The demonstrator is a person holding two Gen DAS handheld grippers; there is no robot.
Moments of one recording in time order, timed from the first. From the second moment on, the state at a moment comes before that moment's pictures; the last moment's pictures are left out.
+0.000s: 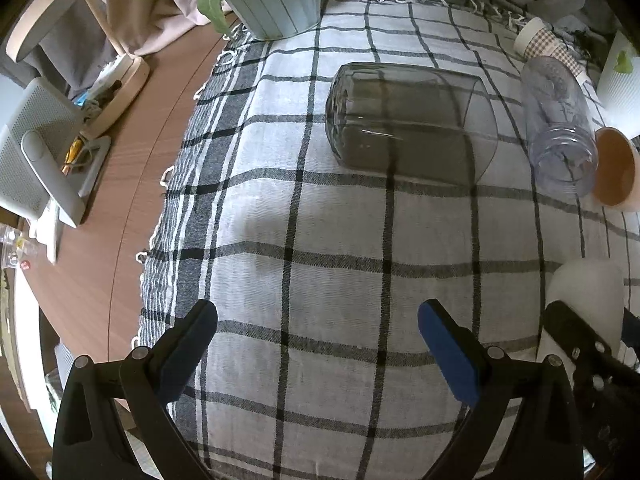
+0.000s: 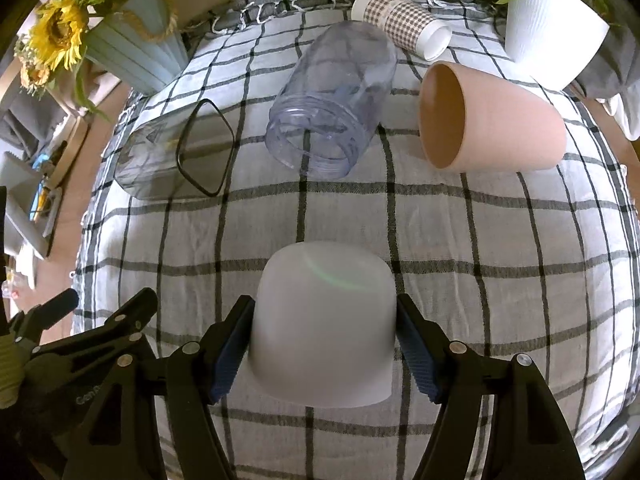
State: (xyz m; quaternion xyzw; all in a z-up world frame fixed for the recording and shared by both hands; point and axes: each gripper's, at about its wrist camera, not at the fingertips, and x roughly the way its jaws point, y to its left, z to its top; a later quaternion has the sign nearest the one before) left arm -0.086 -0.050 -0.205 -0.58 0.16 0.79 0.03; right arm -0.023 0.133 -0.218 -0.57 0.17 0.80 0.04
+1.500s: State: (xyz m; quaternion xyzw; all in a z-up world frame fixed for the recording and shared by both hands) left arm -0.086 0.110 -0.201 -0.68 0.15 0.69 0.20; right arm 0.021 0.262 -0.152 -0.48 0.25 0.83 0.12
